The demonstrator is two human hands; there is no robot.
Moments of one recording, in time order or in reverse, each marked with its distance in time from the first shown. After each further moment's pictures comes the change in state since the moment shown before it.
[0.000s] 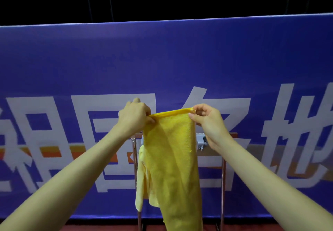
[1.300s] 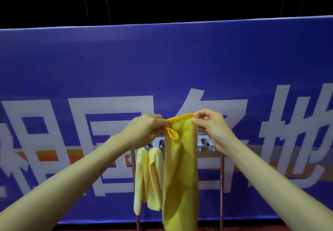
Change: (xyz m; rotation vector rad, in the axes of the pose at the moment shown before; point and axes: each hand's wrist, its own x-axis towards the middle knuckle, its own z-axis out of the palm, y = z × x) left_hand -0.021 0.009 0.007 -0.227 0.003 0.622; right_hand 0.002 0.005 -0.022 -0.001 -0.058 0.113
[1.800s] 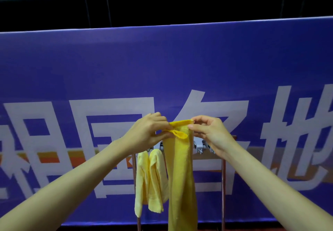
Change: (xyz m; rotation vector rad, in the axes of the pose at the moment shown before) left_hand -0.001 0.002 0.008 -0.072 0.138 0.131; right_hand -0.012 -0.001 0.003 0.038 -0.086 0.017
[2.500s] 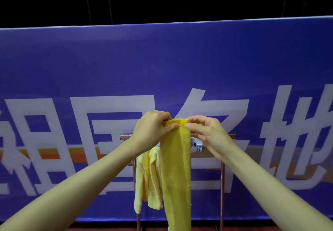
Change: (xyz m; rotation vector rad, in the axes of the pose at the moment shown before) left_hand 0.013 0.026 0.009 -0.011 0.126 -0.404; right_hand -0.016 -0.003 0.009 0.049 -0.080 -0.026
